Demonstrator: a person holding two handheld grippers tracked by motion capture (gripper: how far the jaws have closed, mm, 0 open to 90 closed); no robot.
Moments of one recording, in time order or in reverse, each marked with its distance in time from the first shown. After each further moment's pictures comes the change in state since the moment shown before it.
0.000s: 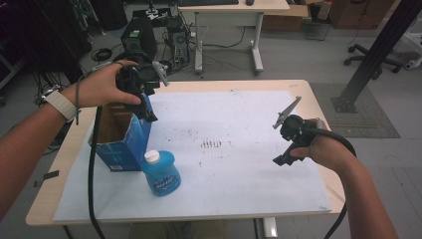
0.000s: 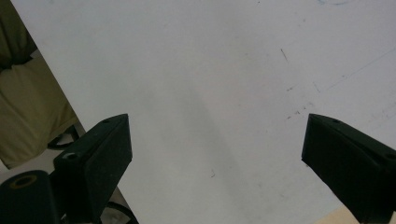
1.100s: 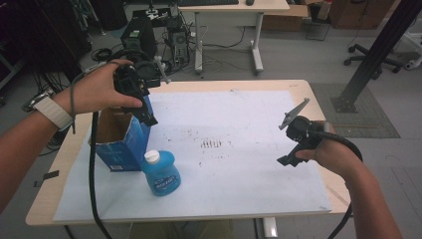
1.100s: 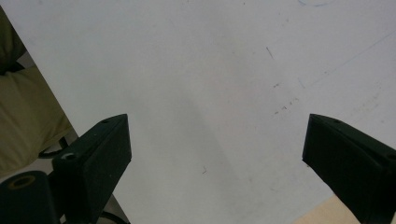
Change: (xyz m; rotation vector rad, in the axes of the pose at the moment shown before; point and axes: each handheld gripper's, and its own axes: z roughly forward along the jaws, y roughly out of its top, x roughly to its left) left arm -0.024 0.007 -0.027 0.037 0.005 -0.161; right arm 0.001 -0.011 -0.006 -0.040 -0.048 0.003
